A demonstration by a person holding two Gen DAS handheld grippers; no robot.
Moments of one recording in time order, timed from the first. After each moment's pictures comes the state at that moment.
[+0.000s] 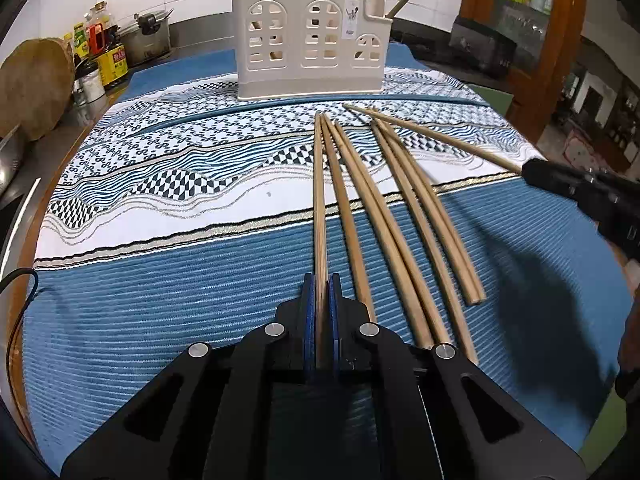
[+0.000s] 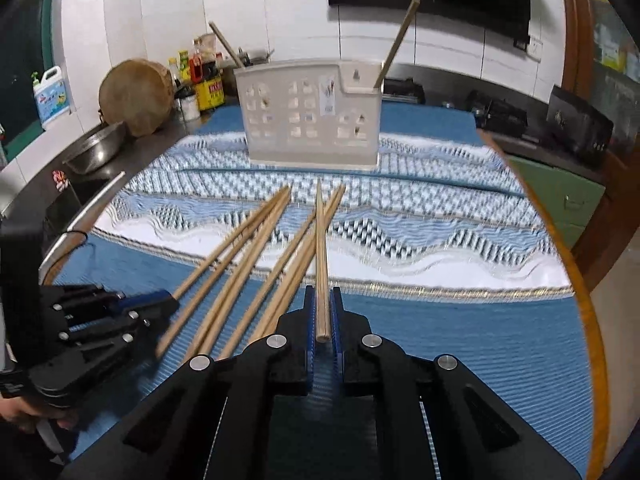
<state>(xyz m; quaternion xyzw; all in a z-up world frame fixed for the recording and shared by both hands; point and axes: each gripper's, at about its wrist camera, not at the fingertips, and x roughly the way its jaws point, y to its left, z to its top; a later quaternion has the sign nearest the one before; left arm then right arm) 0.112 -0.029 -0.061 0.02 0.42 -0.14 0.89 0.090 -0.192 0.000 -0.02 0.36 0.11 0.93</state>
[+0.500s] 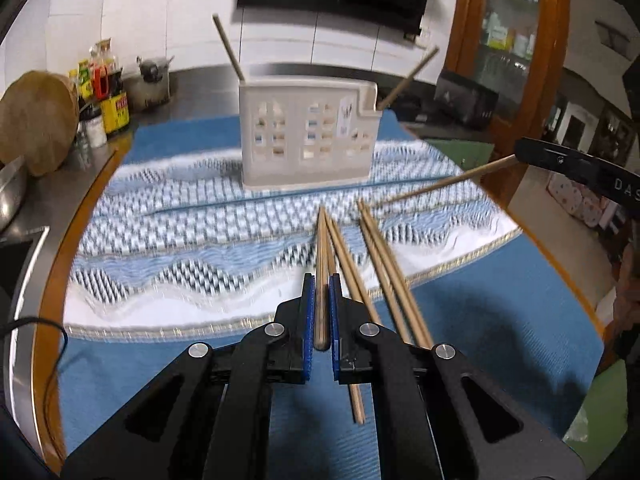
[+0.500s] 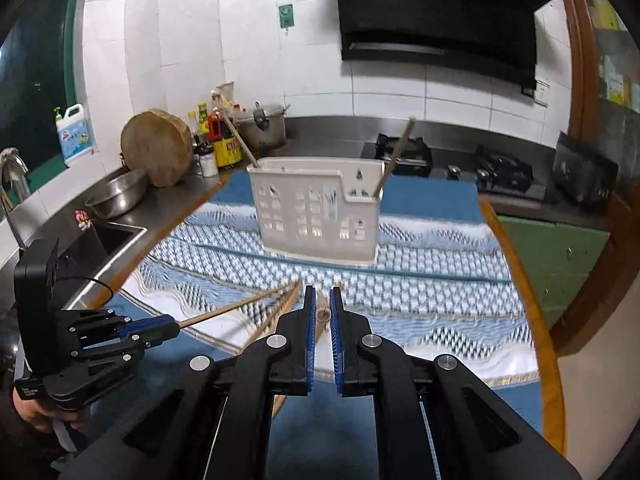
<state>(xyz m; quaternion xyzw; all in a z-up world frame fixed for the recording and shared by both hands) 0.120 -0.012 0.013 -0.01 0.34 -0.17 0.92 0.112 -0.209 0.091 -0.02 0.29 0.15 0.94</state>
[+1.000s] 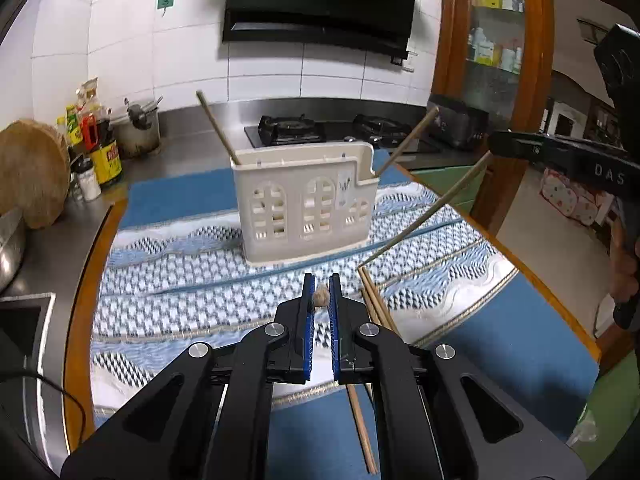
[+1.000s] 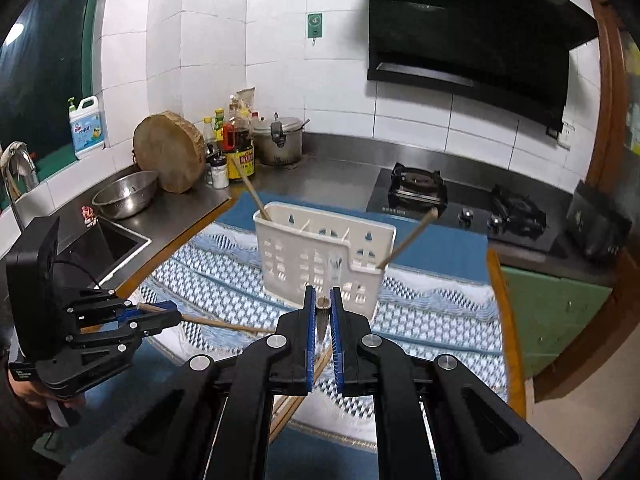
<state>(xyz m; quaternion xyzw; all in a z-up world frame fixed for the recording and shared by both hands) 0.161 -0.014 0.069 0.02 0.30 -0.19 0.94 0.163 -0.200 0.150 -0.06 0.28 0.18 0.94</state>
